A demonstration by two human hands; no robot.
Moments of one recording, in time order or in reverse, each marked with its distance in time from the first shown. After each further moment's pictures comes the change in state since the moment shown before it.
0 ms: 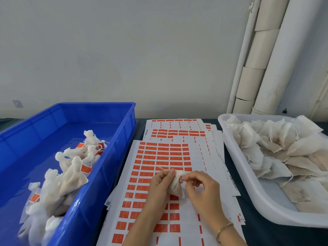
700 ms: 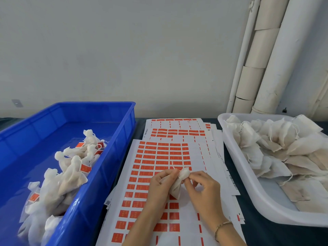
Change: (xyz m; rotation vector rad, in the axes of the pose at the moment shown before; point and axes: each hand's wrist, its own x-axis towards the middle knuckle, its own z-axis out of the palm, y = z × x) left_hand -0.004 0.002 0.002 0.148 -0.064 0.108; right_hand -0.001 0.005 0.003 -0.087 0.056 -0.054
